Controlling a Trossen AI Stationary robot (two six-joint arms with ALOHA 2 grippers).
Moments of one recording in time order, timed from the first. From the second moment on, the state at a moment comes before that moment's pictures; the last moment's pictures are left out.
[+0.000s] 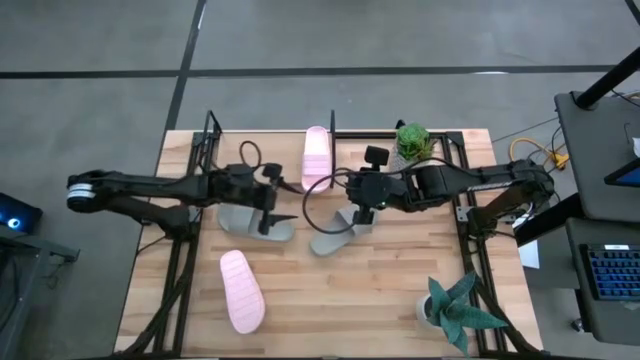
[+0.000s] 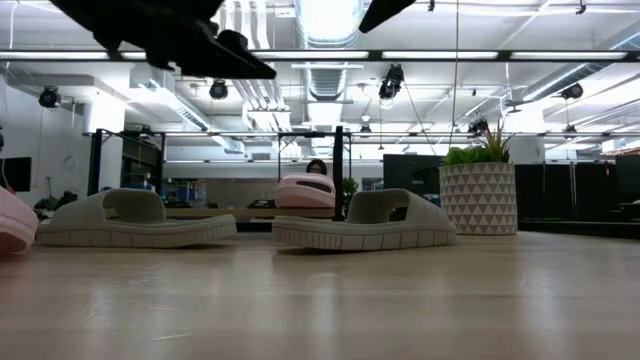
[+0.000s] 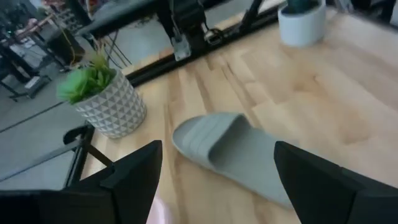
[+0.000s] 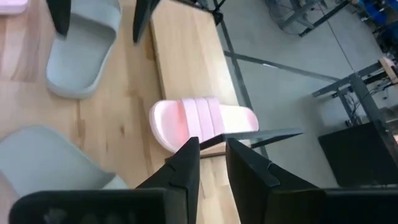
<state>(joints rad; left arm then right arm) 0.13 1.06 0.66 0.07 0.14 0.45 0.13 1.52 1.52 -0.80 0.62 -0.13</state>
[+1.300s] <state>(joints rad) 0.12 1.04 0.64 -0.15 0.10 -0.08 0.17 1.49 1.22 -0.67 0.68 -0.06</state>
